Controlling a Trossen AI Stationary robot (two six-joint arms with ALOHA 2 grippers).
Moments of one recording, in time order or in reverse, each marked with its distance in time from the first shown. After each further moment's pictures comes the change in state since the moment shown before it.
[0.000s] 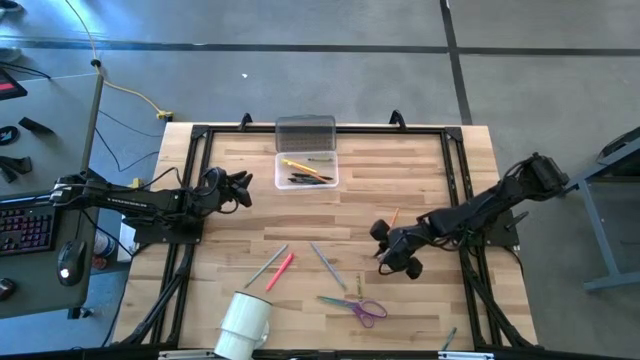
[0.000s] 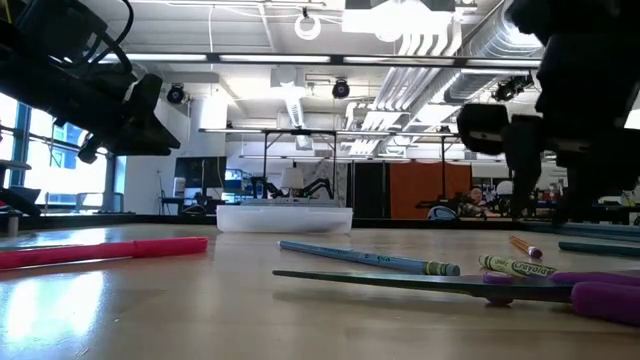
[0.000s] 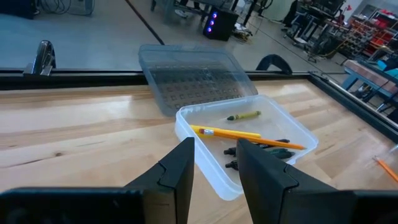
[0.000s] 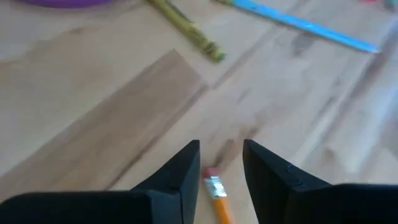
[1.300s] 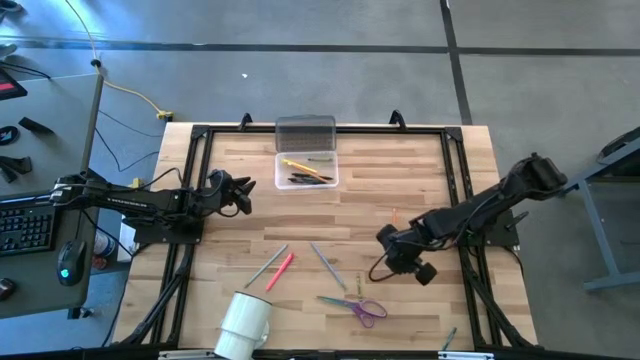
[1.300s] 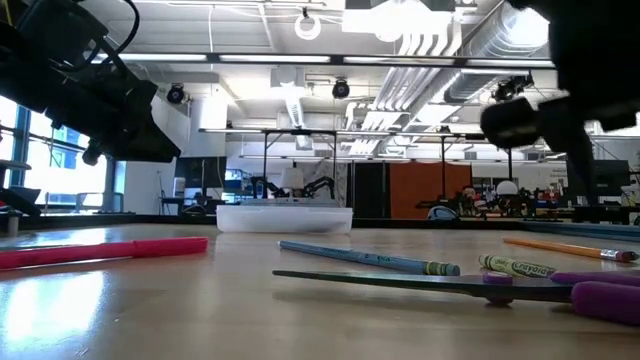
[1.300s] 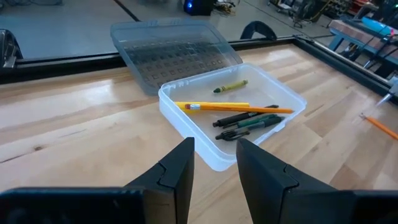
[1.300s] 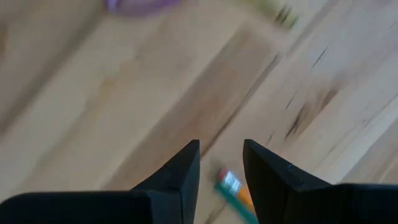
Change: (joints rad) left arm 0.000 0.000 0.000 -0.044 0.121 0.074; right arm 0.037 0.012 0.232 -0.524 -0.138 0.206
